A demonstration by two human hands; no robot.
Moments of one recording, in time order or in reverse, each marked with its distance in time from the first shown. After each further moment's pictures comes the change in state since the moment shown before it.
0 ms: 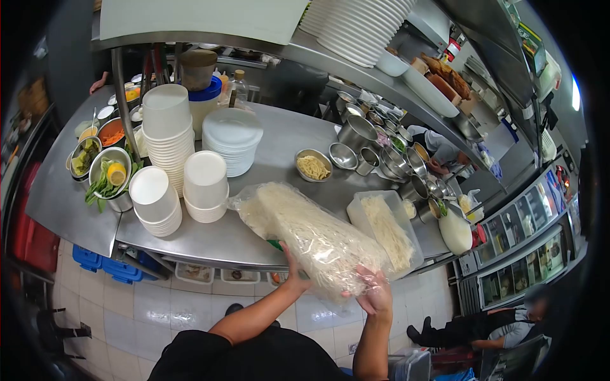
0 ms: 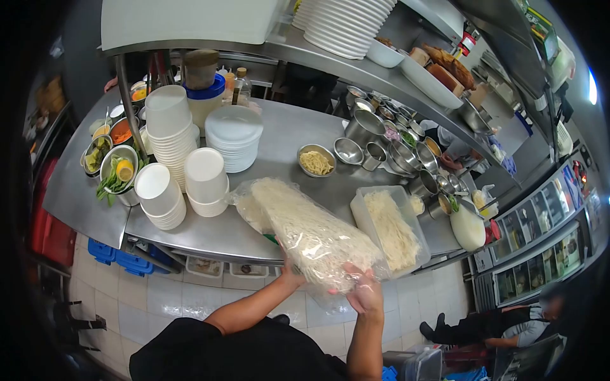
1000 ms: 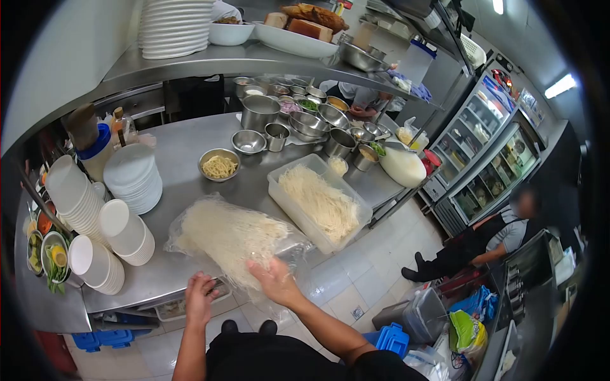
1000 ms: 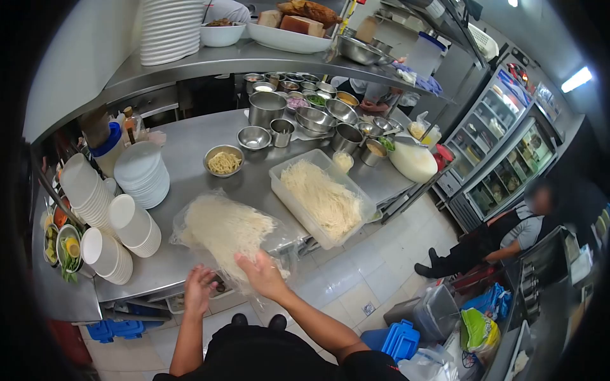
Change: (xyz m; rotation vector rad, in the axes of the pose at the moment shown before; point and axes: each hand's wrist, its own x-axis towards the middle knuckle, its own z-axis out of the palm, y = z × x) left_hand -0.076 0.079 -0.032 0.924 0.442 0.100; right_hand 0.020 0.041 0.002 -0.622 -0.048 -0.329
